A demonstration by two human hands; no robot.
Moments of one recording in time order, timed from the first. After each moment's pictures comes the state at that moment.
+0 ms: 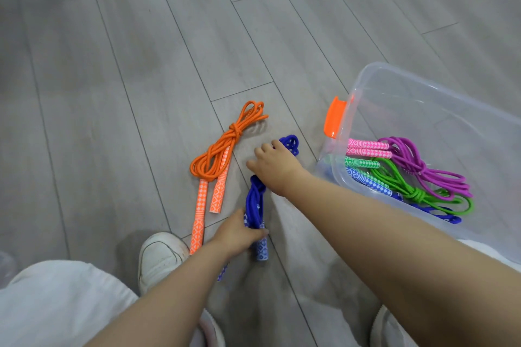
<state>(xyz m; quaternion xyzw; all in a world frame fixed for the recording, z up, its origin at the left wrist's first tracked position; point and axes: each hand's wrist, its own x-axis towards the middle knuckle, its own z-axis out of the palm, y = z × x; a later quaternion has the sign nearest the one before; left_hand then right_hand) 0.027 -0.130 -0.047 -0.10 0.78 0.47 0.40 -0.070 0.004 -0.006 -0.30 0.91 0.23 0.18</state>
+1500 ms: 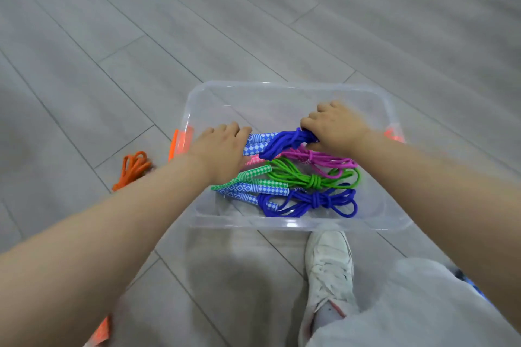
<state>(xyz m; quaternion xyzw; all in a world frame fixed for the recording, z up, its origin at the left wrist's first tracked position) -0.096 0.133 0.065 0.46 0.88 -0.08 0.10 -0.013 0.382 0.057 -0.08 0.98 0.13 0.12</state>
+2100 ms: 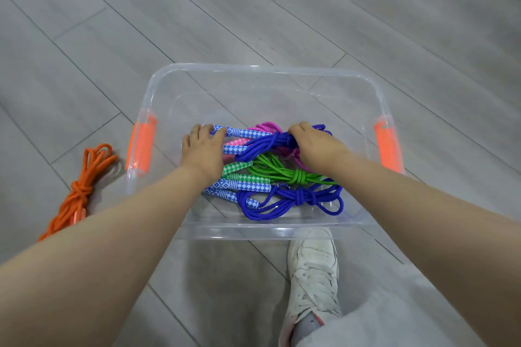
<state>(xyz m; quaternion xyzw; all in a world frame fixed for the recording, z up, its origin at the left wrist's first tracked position) -0.105 0.156 -0.036 0.28 0.94 0.02 0.17 0.006 0.381 -0.018 0.09 0.97 -0.10 0.19</state>
